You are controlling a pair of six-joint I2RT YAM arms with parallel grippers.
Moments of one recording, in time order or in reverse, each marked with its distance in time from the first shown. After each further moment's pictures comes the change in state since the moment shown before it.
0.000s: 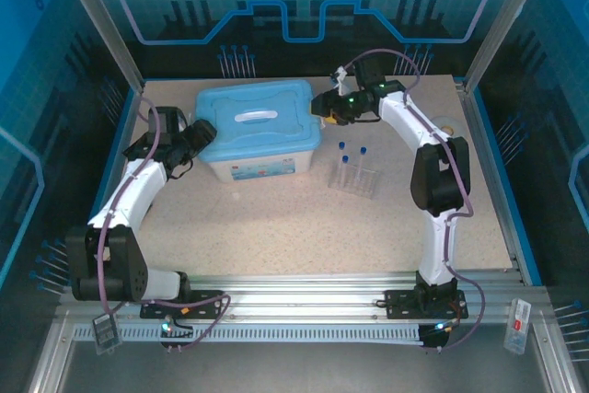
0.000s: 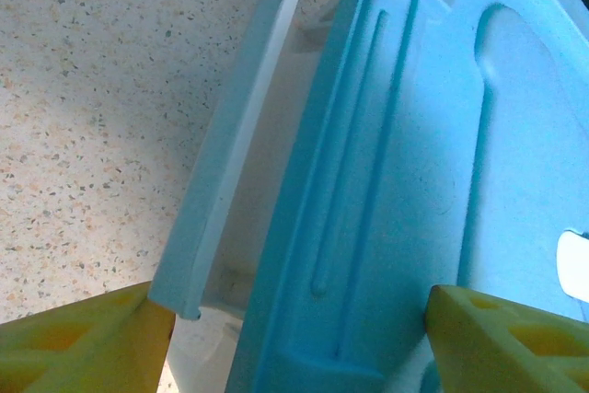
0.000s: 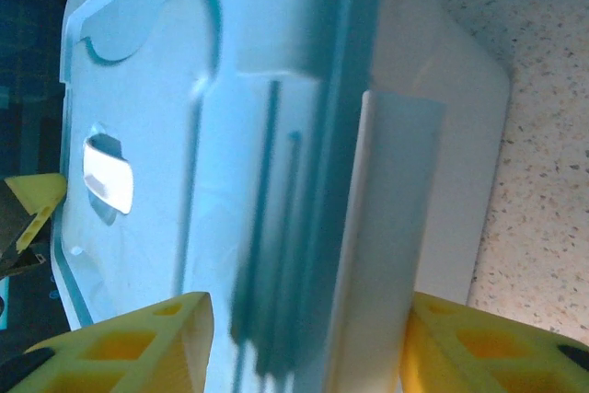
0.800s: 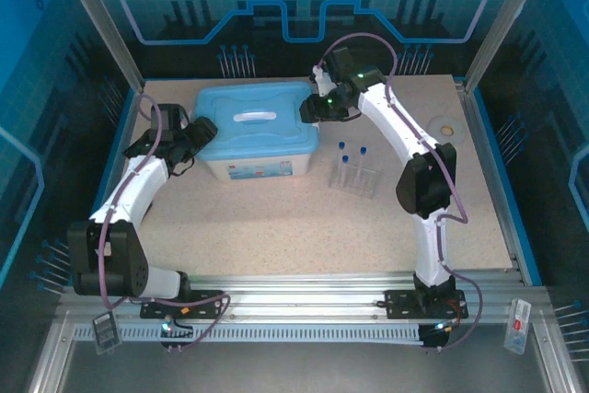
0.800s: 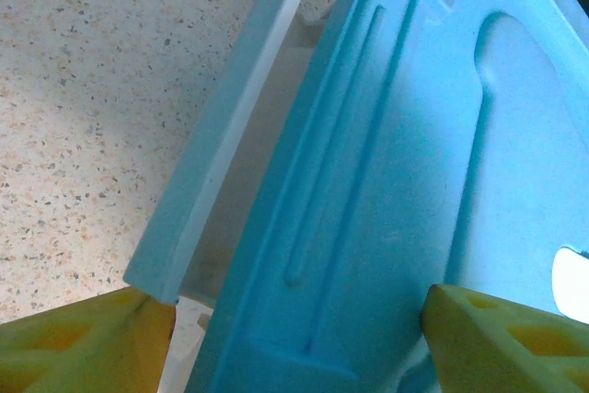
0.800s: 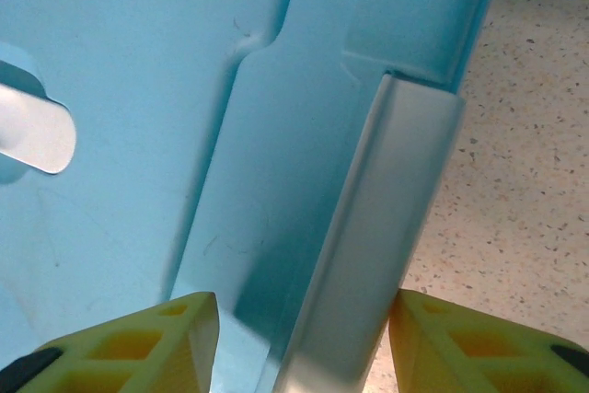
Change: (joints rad) left arm -0.013 0.031 0.027 0.000 -0.023 -0.014; right arm 0.156 0.044 0.293 -0.375 0.438 -0.204
